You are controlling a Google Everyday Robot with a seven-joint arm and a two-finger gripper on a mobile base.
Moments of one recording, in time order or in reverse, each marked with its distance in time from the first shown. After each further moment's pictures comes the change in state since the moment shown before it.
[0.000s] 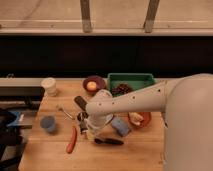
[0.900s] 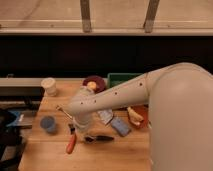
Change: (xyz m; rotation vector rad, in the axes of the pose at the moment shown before) arm -0.028 0.031 -0.018 0.081 0.056 -0.084
